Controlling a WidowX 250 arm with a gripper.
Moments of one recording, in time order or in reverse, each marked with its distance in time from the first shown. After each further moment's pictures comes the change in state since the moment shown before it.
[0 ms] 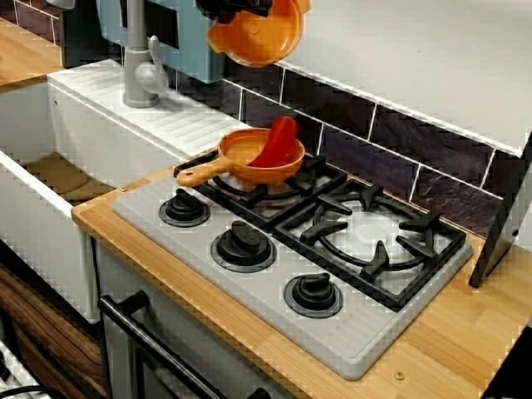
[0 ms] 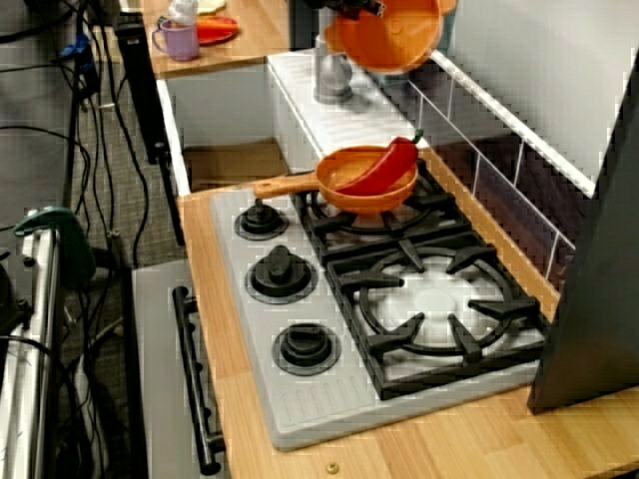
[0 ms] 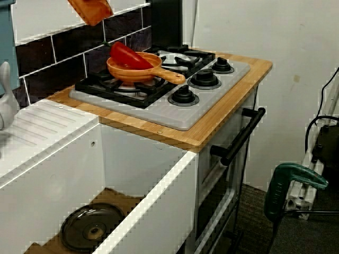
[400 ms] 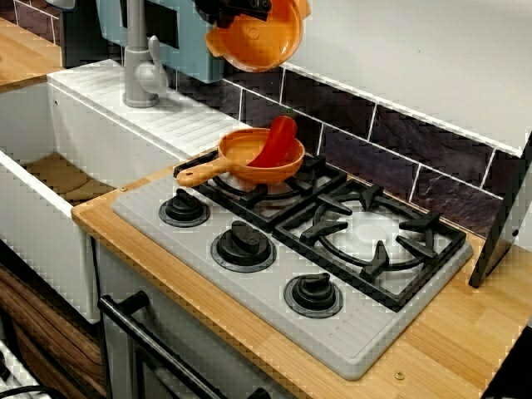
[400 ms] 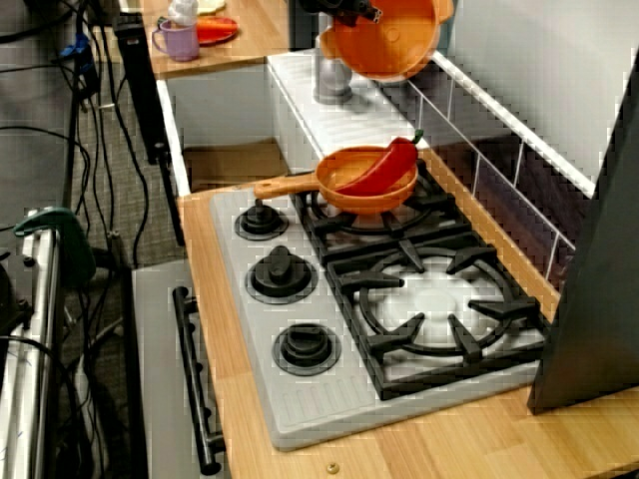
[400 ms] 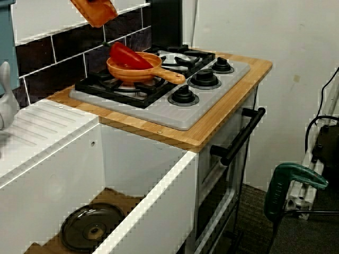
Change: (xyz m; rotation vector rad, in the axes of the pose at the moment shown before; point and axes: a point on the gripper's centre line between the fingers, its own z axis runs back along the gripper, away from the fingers) arm -0.006 -0.001 0.001 -0.015 0.039 -0.015
